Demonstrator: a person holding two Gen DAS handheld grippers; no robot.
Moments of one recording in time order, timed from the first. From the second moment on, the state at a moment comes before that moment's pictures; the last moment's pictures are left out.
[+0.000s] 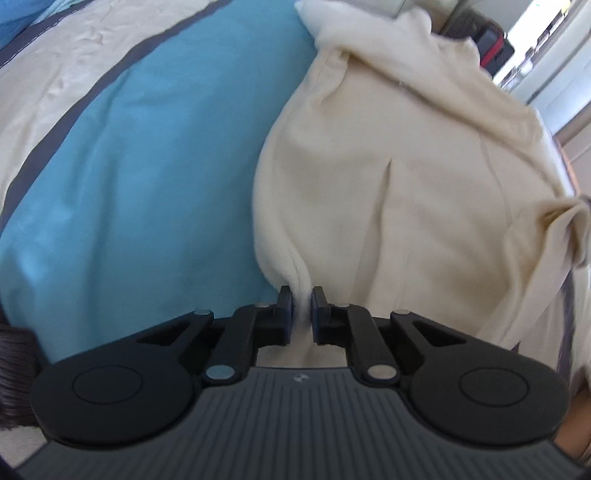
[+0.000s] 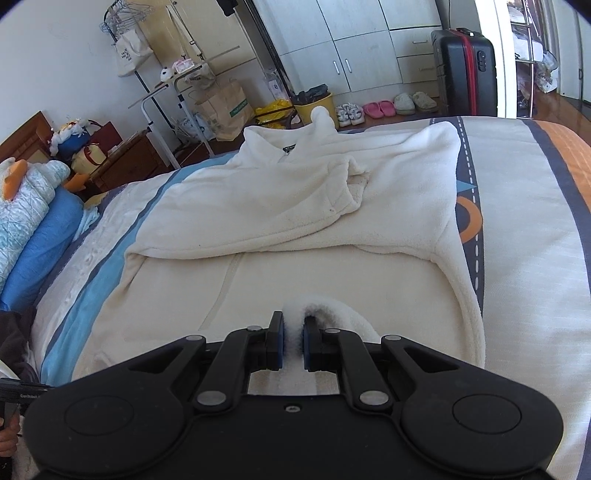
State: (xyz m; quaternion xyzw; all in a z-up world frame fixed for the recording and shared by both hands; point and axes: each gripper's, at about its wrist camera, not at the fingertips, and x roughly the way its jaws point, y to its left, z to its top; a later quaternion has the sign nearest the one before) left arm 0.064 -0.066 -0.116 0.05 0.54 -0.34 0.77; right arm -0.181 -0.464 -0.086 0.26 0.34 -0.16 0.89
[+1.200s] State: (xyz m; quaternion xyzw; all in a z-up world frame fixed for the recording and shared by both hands) left arm 0.086 -0.032 -0.117 -0.05 0.58 -0.30 0.75; right arm -0.188 -0.450 -0.068 0.16 0.34 -0.27 0.89
